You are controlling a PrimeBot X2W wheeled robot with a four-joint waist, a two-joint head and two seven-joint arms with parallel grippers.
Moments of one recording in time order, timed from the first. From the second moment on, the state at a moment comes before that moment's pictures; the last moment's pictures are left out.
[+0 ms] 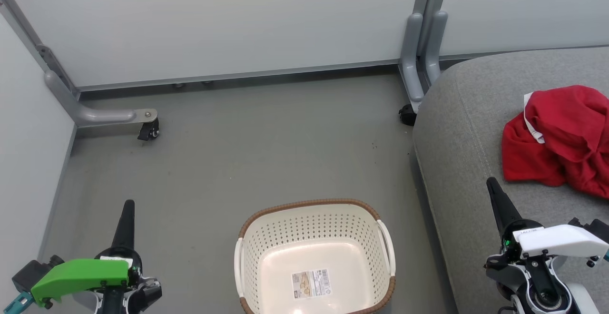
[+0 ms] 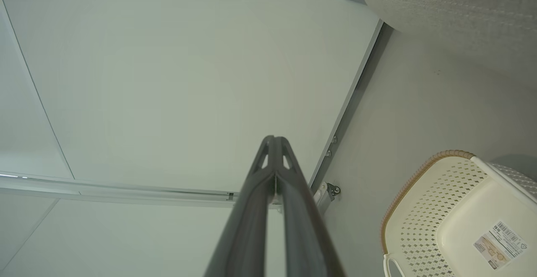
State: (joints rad) left arm -0.08 0.06 0.09 0.26 -1.40 -0.12 0.06; right arm -0.07 -0.08 -0.05 0.20 1.43 0.13 0.05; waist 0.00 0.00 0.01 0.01
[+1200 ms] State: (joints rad) left arm -0.10 0.05 0.11 0.25 -1.61 -0.13 0.11; right arm -0.10 -0.08 -0.08 0.24 1.64 0.13 0.08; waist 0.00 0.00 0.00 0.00
